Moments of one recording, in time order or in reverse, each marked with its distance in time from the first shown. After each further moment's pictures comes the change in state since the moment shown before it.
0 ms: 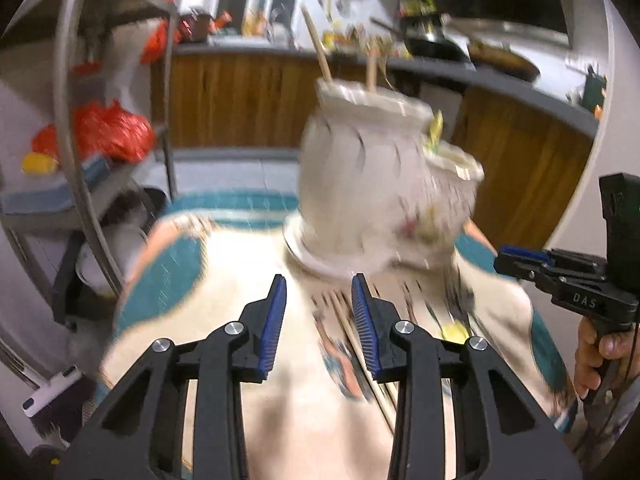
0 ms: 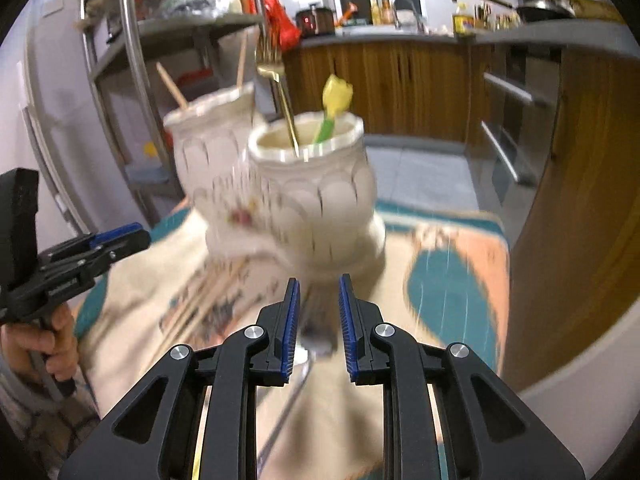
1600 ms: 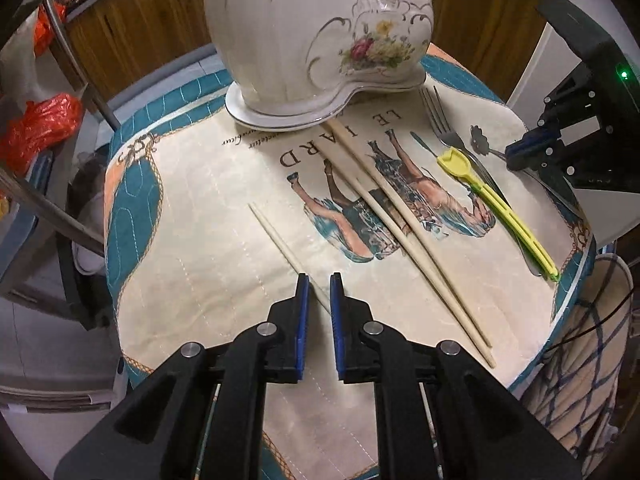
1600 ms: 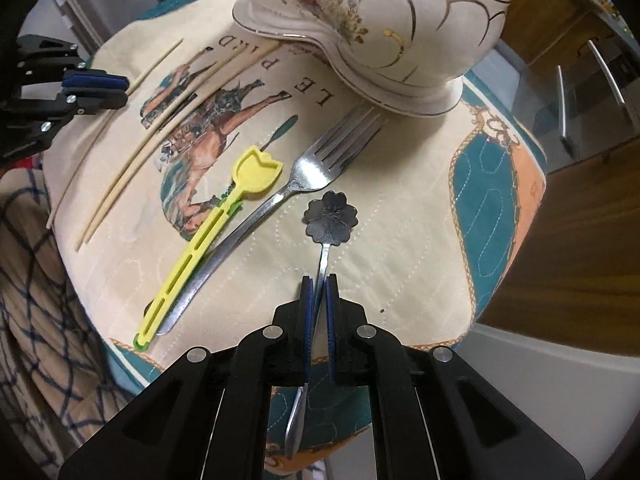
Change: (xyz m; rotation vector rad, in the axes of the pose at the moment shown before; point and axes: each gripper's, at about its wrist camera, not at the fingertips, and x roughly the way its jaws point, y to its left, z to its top) left arm 0.019 -0.009 -0.010 0.341 0.515 -0.046; right arm 0.048 0.040 -0.003 -0.395 0.731 -0.089
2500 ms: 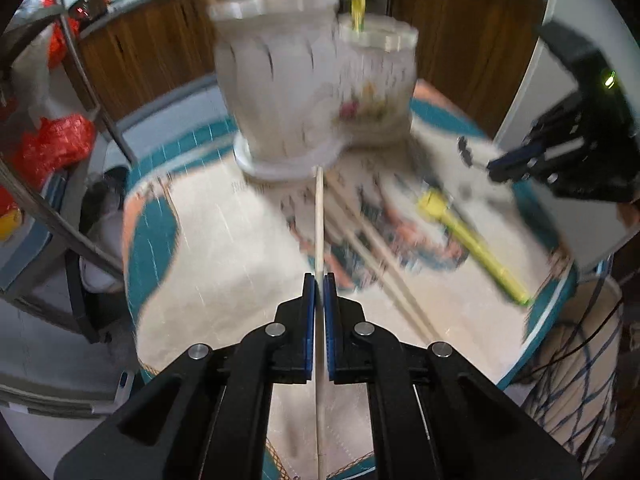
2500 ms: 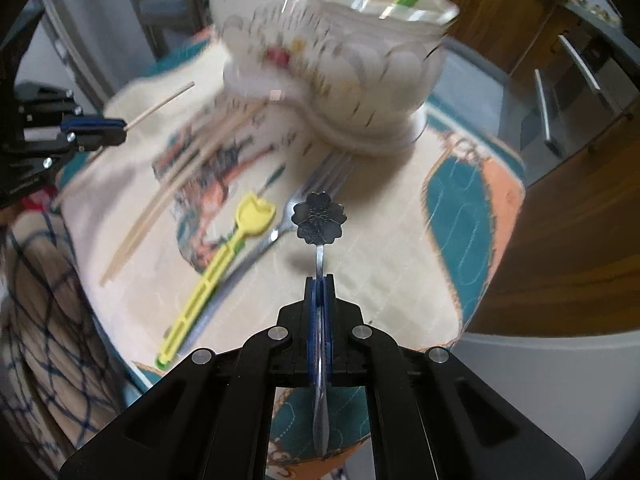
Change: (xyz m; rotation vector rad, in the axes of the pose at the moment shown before) left arm -0.042 -0.004 0.002 -0.019 -0.156 0.004; right arm -0.039 -0.026 -0.024 0.129 -0.268 0.060
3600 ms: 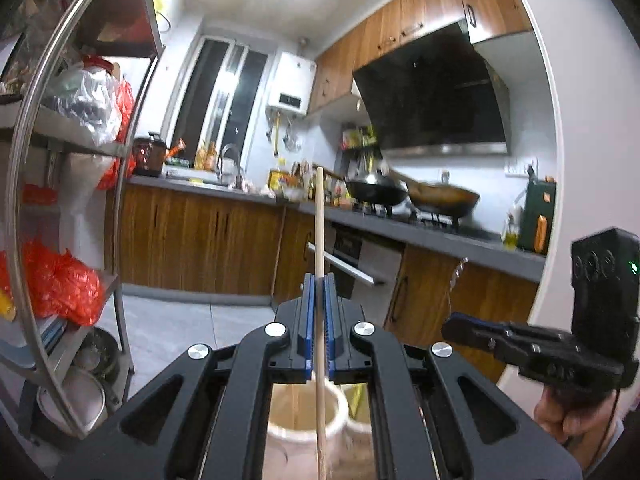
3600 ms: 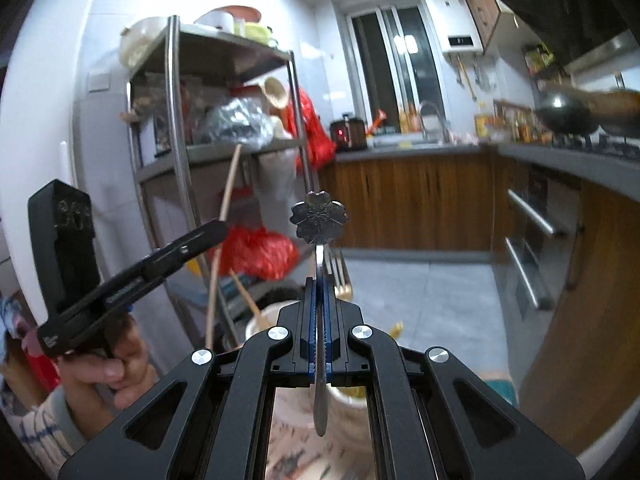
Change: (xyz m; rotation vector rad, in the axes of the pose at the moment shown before) left arm -0.089 0.023 0.113 -0.216 -0.935 -0.004; right arm -0.118 -0.007 0.060 0.158 -0.924 0.054
